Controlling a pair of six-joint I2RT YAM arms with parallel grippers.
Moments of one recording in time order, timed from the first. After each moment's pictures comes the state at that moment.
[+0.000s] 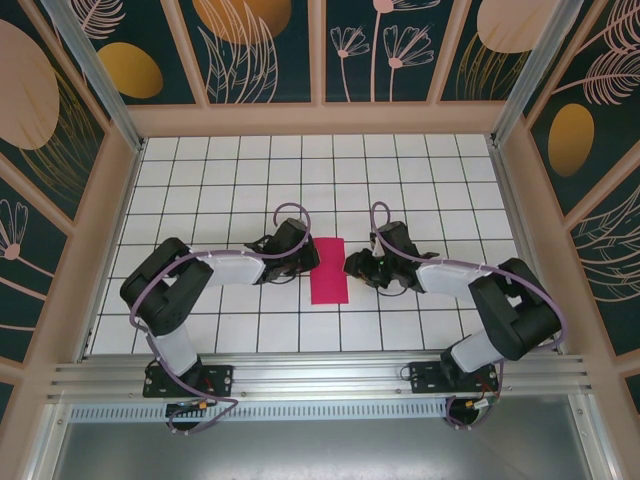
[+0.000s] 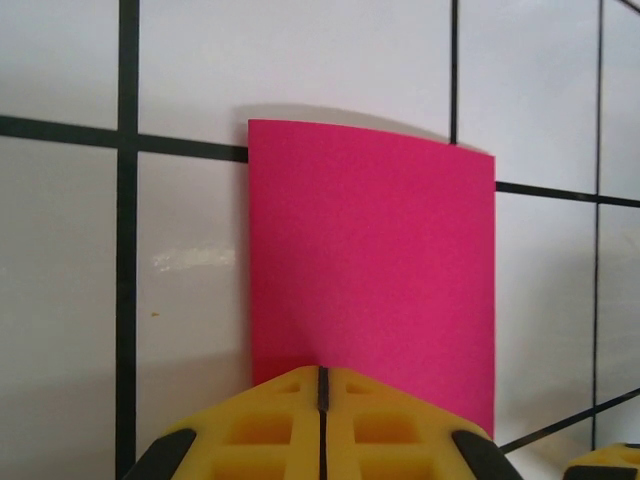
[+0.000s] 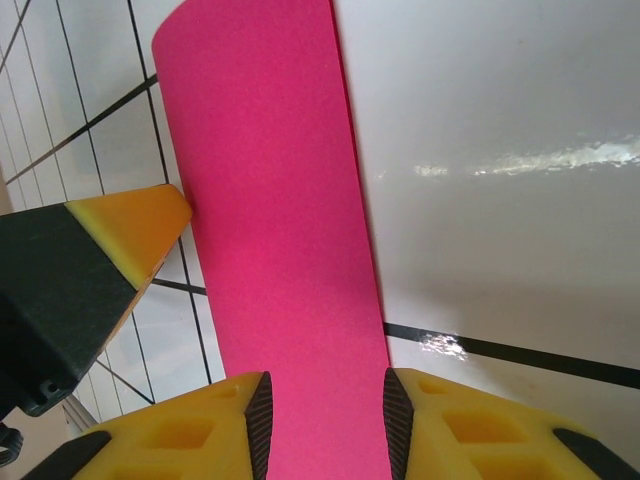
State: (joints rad) left arm -0.73 1.77 0.84 0.07 0.07 -0.92; right arm 0.55 1.49 0.58 0.04 -0.44 0.91
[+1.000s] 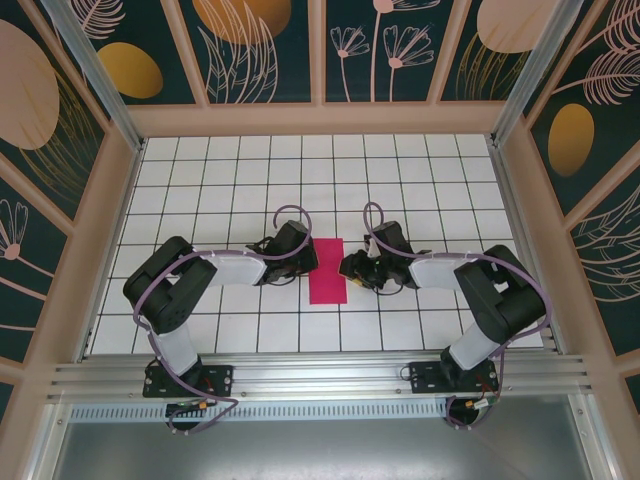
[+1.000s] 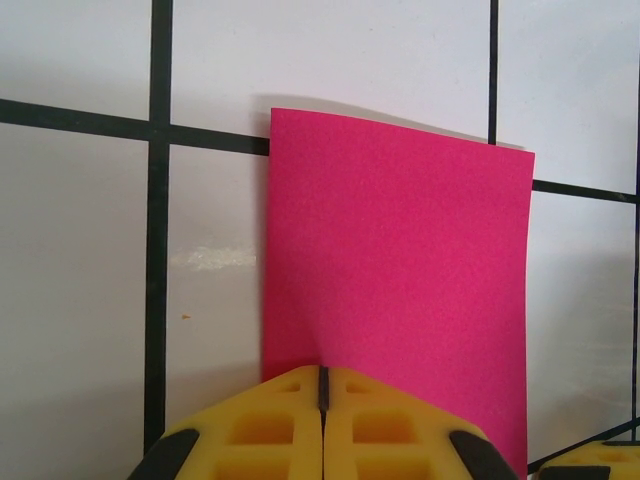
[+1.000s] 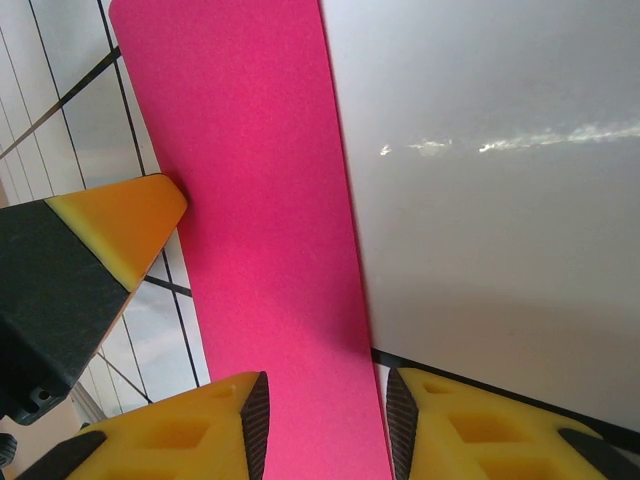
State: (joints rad) left arm -0.73 1.79 0.83 0.08 0.04 -0.91; right arm 0.55 1.60 0.60 0.09 -0.50 0.90
